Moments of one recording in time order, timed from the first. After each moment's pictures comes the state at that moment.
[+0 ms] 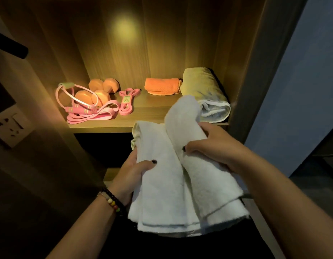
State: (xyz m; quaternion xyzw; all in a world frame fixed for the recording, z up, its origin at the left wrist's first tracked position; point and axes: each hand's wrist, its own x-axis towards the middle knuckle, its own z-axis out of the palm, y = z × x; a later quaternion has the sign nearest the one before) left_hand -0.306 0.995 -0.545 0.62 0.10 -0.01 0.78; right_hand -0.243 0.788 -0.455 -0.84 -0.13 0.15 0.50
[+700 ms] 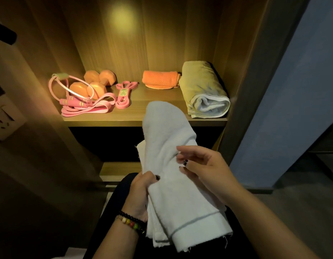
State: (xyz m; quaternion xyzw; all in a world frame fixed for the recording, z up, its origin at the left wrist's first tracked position) left_hand -0.329 0.949 -0.582 0.38 0.14 -0.03 0.92; right_hand -0.272 0.789 -0.531 -0.68 -0.12 0.17 0.70
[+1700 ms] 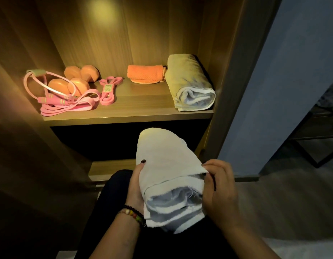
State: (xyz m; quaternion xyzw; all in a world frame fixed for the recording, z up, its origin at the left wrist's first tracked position) left_hand -0.309 0.933 -0.607 0.37 0.22 -0.03 0.90; right_hand -0.307 0.751 -0.605 -0.82 -0.18 -0.31 0.44
